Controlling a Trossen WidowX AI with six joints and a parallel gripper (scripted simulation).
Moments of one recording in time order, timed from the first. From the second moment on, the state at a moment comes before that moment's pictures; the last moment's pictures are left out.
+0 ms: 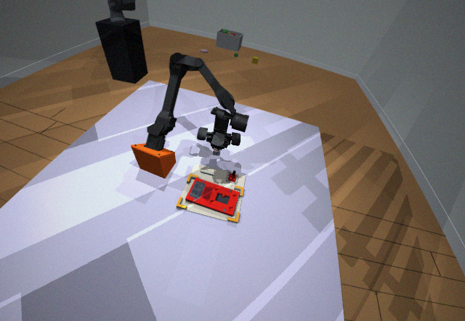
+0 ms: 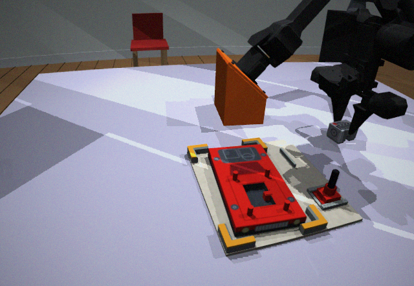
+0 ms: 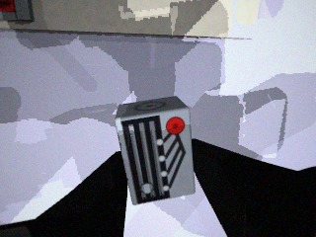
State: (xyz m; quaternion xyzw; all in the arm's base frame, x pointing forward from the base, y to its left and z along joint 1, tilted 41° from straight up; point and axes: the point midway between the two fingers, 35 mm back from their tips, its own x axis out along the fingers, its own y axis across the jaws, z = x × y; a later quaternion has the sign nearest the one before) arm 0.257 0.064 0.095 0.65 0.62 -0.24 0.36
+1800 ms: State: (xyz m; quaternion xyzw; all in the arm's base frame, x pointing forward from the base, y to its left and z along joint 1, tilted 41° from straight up) arm 0.287 -0.017 0.105 0.56 0.66 -0.10 0.50
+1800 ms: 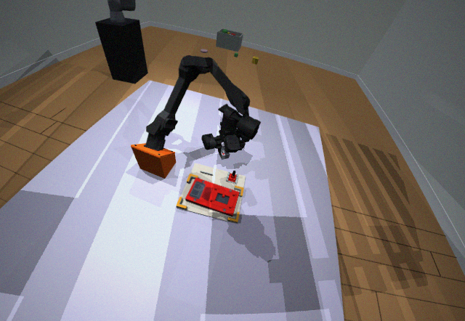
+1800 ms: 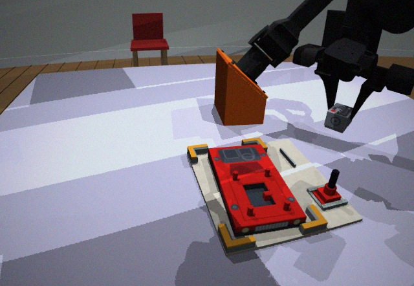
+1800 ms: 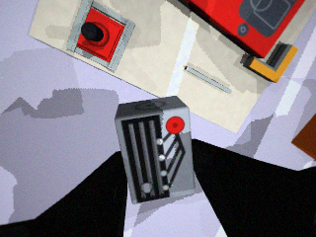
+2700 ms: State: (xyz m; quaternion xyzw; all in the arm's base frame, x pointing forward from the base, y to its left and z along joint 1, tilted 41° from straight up) arm 0.317 -0.060 0.041 0.44 0.66 0.05 0.61
